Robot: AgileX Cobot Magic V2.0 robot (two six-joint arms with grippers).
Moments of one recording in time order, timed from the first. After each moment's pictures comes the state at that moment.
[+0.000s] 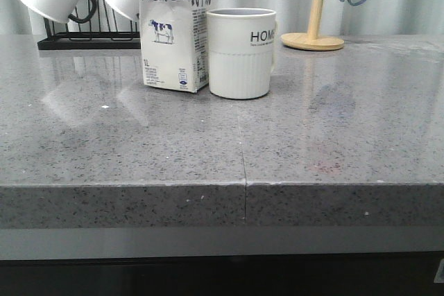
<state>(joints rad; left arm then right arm) -0.58 1.66 -1.12 -0.19 -0.28 0.09 0.40 0.06 -0.28 0.03 0.46 0.08</state>
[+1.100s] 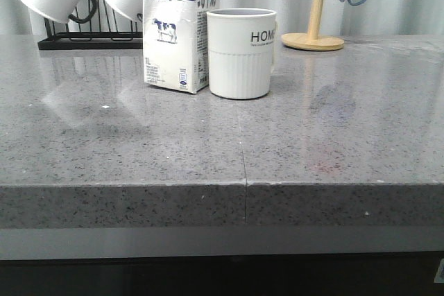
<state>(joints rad) -0.51 1.19 -0.81 -0.18 -0.12 0.09 0.40 0.06 -0.28 0.03 0.46 0.08</state>
